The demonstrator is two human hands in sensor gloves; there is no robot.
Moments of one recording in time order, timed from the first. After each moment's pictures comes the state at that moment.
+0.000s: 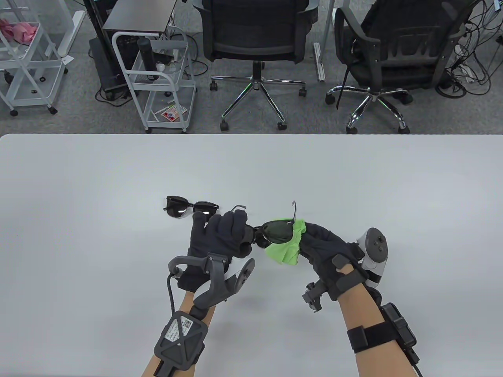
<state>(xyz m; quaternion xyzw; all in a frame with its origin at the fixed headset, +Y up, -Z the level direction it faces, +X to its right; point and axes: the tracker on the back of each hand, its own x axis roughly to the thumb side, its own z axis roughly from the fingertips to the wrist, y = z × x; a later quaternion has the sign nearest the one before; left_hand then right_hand) -0.098 -0.642 -0.265 0.28 -0.10 -0.12 0.95 0.159 -0.714 -0.305 0.11 0.05 0.64 0.76</state>
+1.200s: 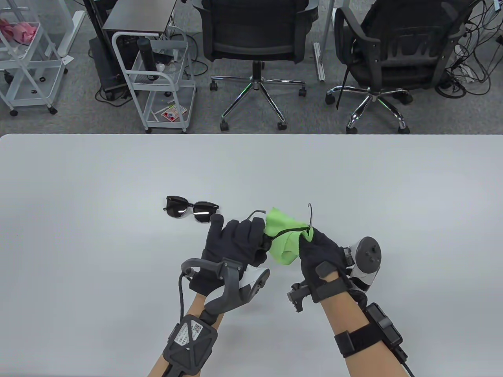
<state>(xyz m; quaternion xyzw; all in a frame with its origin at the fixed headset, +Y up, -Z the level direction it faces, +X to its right) -0.076 -0.641 -0.254 0.29 -0.15 -0.11 0.94 0.143 -0.699 -0.291 0.11 -0.08 0.66 0.74</state>
